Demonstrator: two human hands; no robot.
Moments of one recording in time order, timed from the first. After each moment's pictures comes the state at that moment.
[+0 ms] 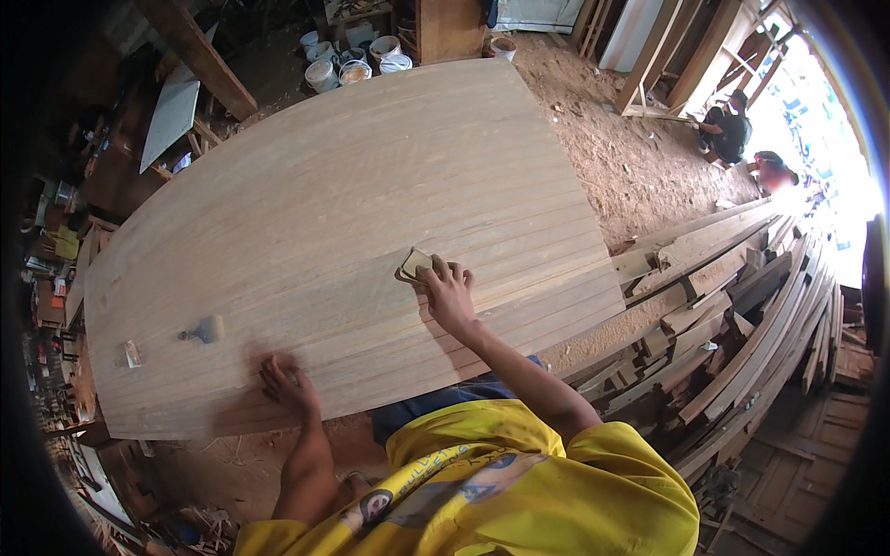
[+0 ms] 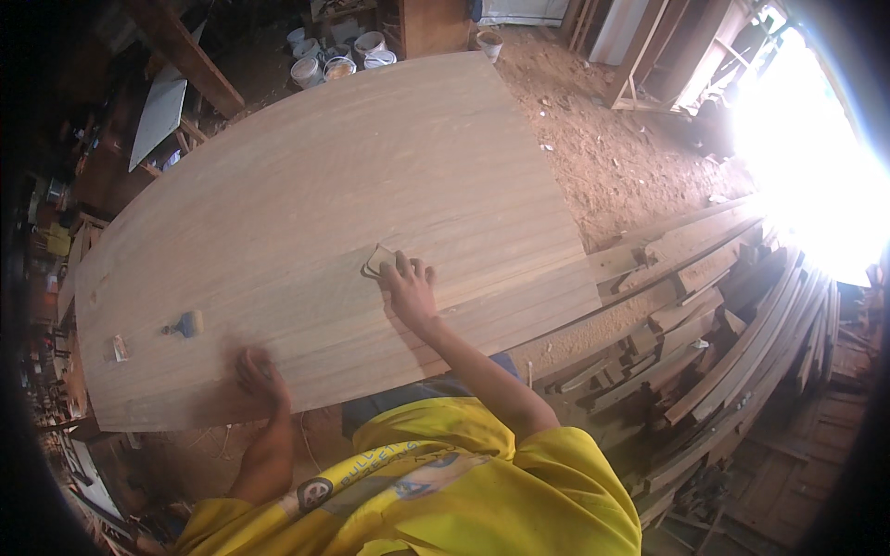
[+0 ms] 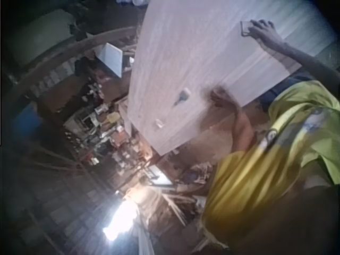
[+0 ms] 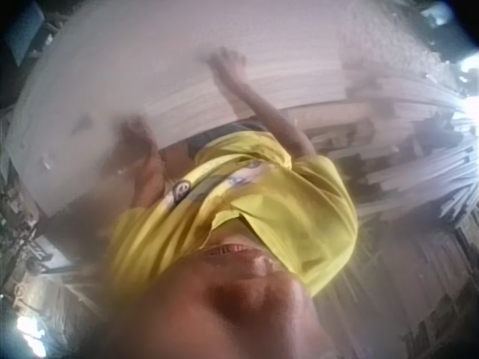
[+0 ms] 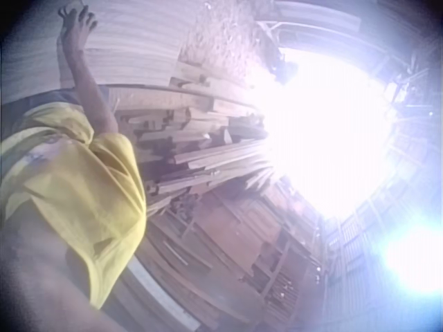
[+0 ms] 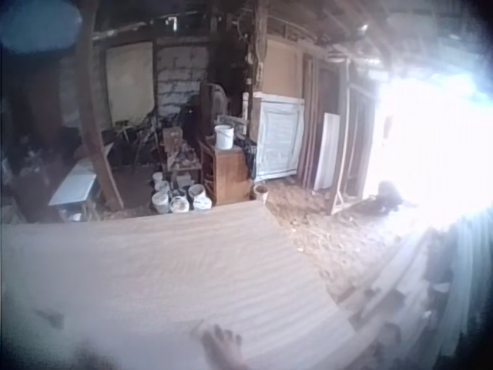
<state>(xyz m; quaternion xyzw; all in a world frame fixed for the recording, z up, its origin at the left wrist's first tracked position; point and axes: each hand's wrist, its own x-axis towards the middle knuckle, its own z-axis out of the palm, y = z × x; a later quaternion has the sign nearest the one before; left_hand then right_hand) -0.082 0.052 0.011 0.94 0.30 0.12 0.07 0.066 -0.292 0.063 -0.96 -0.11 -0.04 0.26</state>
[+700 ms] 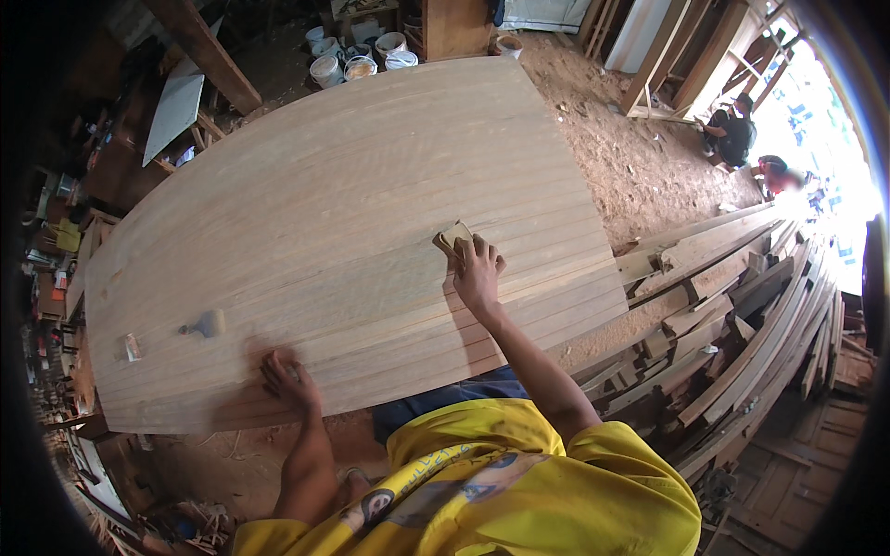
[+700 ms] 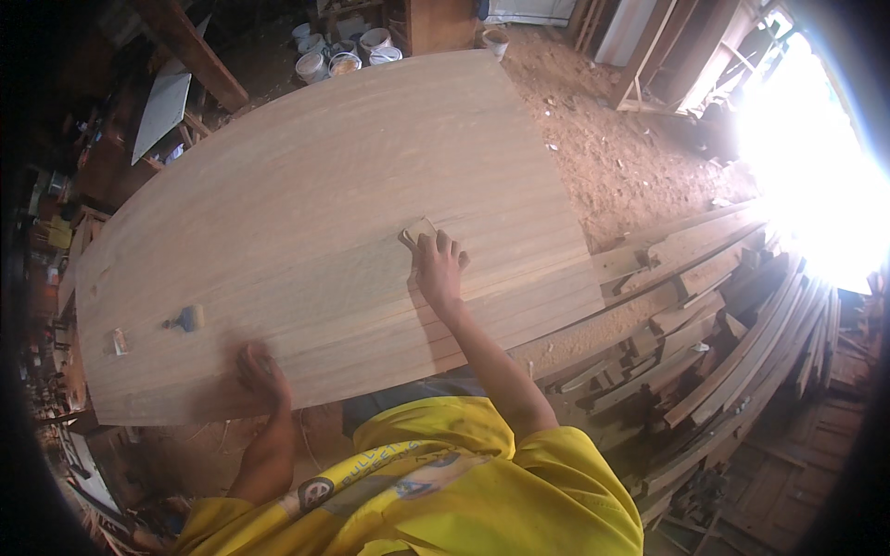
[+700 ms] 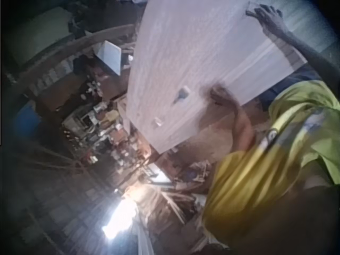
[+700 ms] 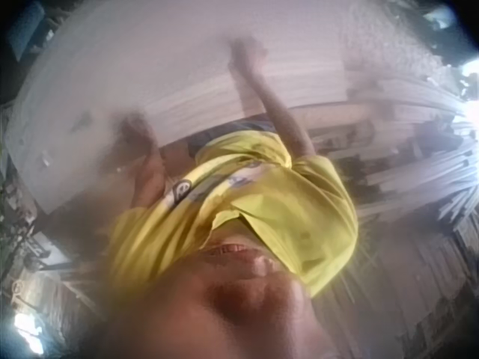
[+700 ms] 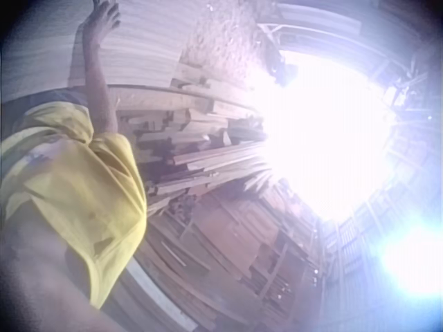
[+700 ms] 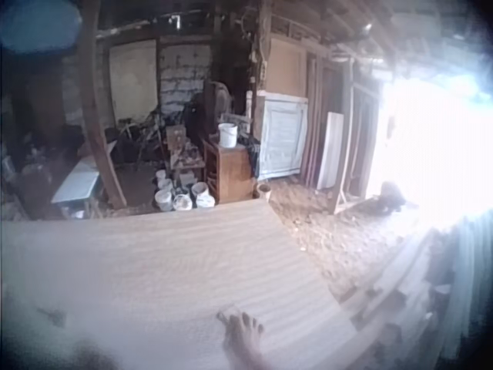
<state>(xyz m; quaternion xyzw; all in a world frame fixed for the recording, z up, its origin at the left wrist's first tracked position) -0.082 0.048 0.015 0.94 0.30 0.13 0.07 0.093 -0.323 0.070 -0.95 0.04 -0.07 0.29</state>
